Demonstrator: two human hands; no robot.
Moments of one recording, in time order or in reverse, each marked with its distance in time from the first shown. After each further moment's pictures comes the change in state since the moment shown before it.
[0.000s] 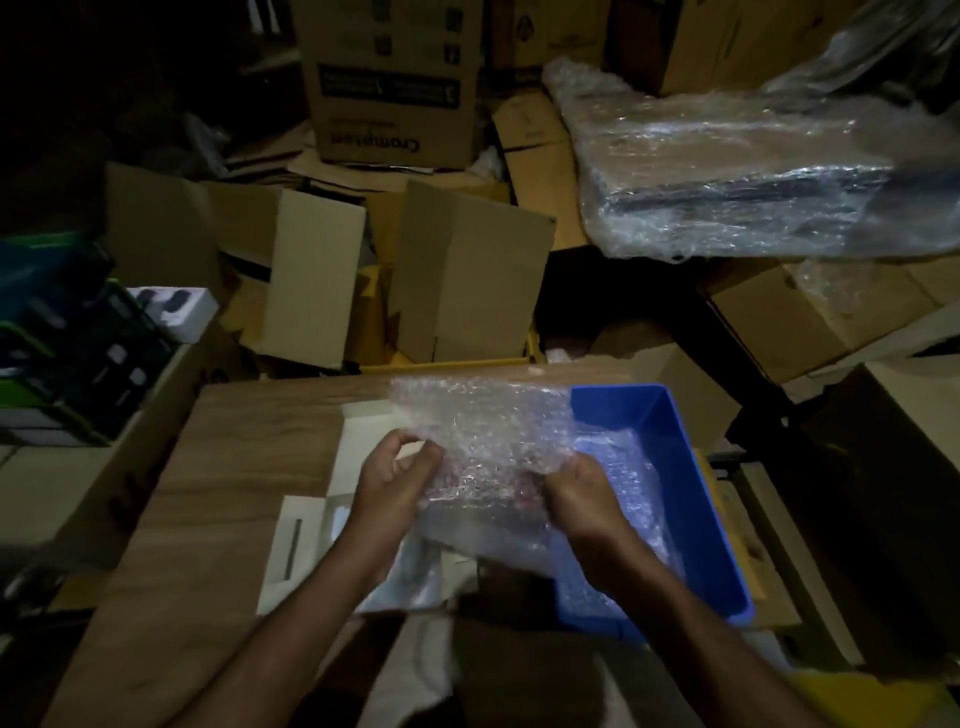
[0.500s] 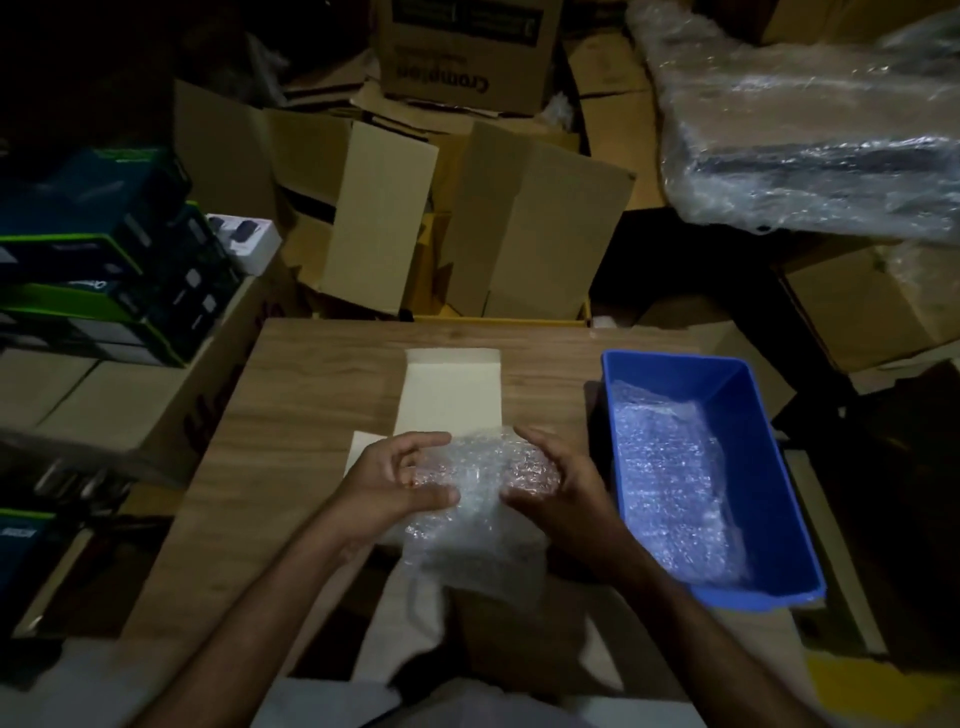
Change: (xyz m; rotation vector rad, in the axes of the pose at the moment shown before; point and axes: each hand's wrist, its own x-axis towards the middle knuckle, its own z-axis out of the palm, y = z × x) left_hand -0.020 -0.030 -0.124 0.155 -0.255 -0.173; right_hand -0.015 0.047 0.072 -0.439 -0.181 -0.064
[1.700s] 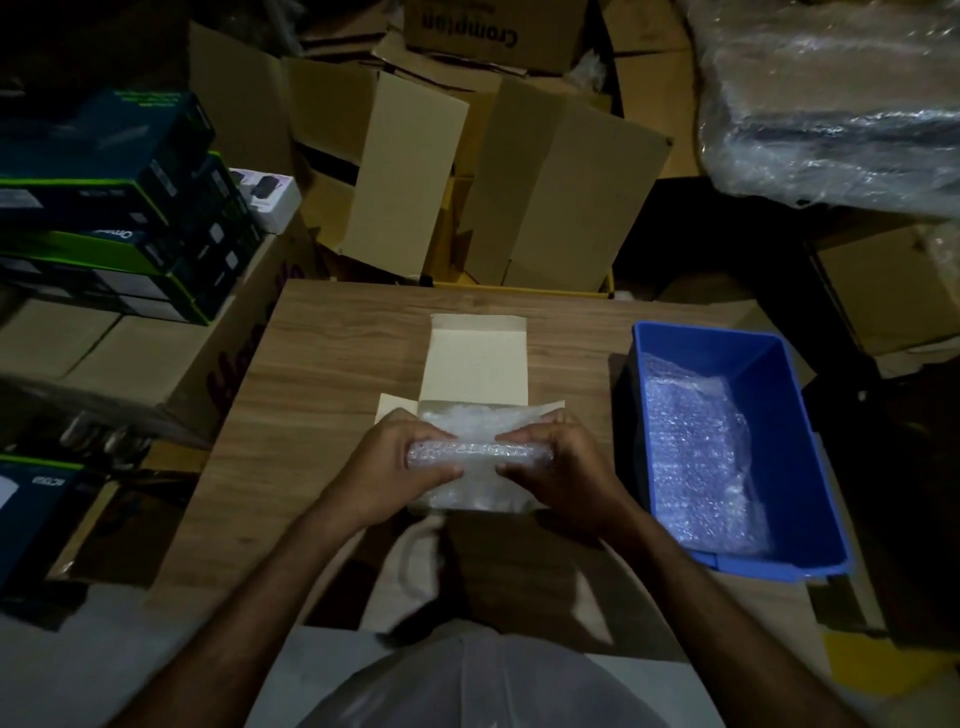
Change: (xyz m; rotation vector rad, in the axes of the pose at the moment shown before) left_hand -0.015 -0.020 -0.028 0.482 0.115 0.178; right_hand 0.019 0.027 0.031 -0.261 -0.210 -0.352
